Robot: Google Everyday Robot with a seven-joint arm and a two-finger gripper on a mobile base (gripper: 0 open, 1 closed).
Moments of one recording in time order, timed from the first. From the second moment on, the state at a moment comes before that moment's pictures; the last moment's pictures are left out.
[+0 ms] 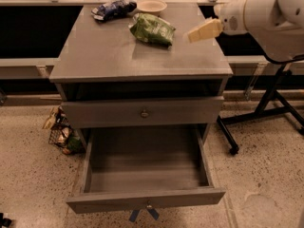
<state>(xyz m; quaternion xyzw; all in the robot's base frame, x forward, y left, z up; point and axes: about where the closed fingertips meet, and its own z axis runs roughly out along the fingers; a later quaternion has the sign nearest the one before) 0.742 -0.161 0.954 -0.39 0.74 0.19 0.52</state>
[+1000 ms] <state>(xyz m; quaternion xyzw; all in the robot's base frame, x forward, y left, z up) 0.796 -0.140 0.872 -0.38 0.75 0.20 0.51</state>
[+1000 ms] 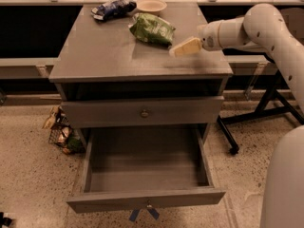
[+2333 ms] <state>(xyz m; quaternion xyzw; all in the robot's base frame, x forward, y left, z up) 0.864 -0.083 0.861 -0.41 0.72 0.21 0.52</state>
